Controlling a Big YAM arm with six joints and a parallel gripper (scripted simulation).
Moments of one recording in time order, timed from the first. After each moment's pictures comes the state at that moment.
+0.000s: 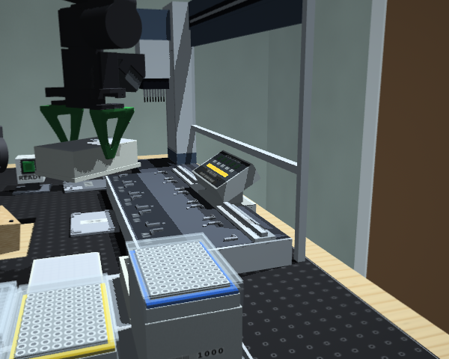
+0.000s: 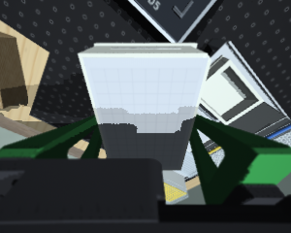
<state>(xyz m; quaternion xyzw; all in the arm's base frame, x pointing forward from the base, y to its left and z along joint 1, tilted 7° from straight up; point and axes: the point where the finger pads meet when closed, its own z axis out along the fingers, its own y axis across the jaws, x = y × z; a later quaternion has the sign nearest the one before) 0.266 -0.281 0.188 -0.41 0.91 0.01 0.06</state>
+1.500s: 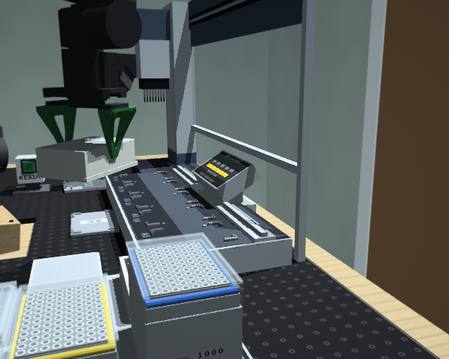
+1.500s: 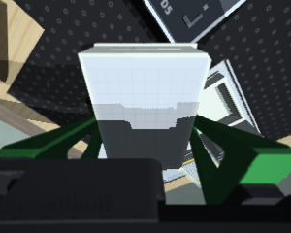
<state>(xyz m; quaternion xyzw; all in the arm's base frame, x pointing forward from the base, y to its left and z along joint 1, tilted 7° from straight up) 0.266 -0.281 0.188 -0.50 0.87 0.01 0.06</state>
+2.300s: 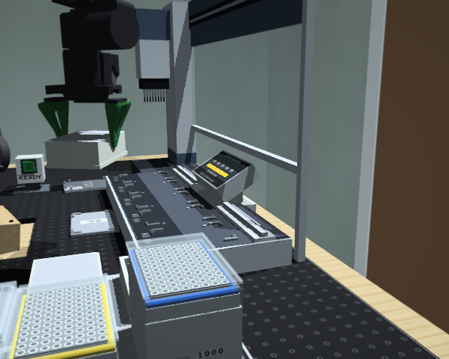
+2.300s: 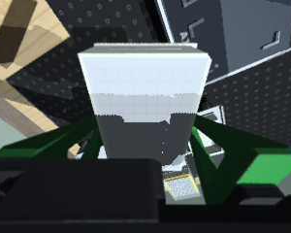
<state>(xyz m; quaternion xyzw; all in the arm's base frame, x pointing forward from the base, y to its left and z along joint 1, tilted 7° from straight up) 0.256 -0.212 0.193 -0.60 0.79 -0.01 0.06</state>
